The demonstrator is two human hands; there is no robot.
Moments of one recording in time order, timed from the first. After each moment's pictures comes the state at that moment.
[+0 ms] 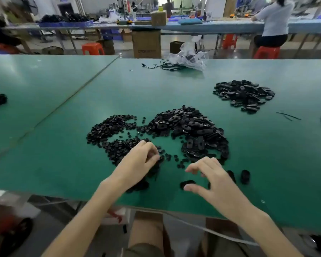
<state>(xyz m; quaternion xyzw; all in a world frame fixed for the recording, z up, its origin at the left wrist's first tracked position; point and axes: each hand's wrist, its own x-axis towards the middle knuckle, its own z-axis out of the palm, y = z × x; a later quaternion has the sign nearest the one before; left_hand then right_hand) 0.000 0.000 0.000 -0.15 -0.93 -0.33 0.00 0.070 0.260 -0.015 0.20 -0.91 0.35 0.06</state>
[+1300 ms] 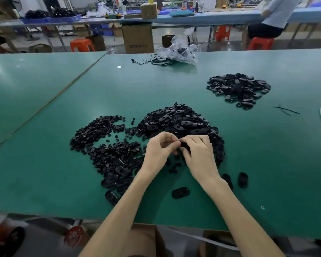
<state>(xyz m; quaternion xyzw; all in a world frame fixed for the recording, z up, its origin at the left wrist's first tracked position) -0.060 0.088 -0.032 -0.12 -0.78 -0.61 0.03 -0.033 0.240 -0.041 0.04 -0.95 0.25 0.17</state>
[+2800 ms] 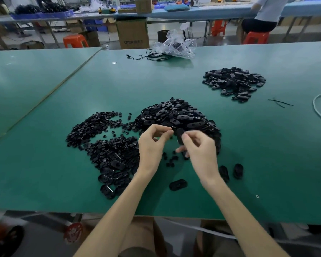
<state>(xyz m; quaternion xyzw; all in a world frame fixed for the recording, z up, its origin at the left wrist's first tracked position) -0.047 0.091 -0.028 -0.08 -0.76 -0.63 0.14 0.000 0.227 -0.012 -0.07 -0.75 0.64 0.15</state>
